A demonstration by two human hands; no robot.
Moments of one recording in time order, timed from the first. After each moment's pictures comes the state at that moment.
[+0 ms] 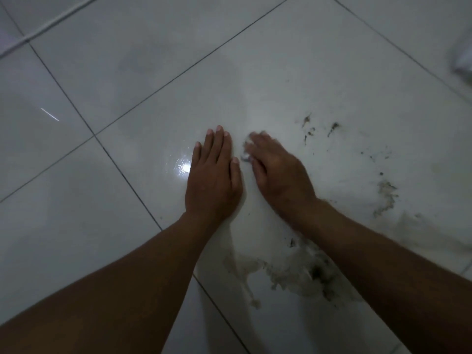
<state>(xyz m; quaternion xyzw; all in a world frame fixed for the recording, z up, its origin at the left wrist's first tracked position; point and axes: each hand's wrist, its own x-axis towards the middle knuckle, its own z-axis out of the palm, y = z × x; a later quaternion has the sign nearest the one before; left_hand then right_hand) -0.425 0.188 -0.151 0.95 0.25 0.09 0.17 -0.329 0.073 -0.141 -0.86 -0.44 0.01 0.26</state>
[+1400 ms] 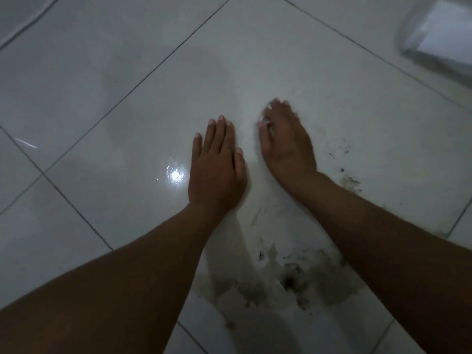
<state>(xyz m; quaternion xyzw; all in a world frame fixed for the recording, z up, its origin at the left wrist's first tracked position) -0.344 0.154 -0.150 0.97 0.19 0.06 0.16 -0.244 0.046 -0.138 -0.93 -0.24 0.02 0.30</state>
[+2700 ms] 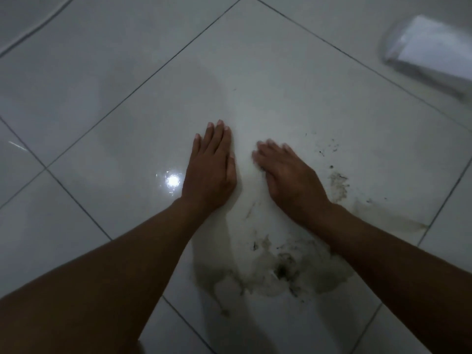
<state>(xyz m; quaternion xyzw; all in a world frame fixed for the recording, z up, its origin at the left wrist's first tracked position) -0.356 0.163 -0.145 0.97 0.13 0.04 0.20 -0.285 -0.011 -0.139 -0.89 -0.41 0.02 0.21</state>
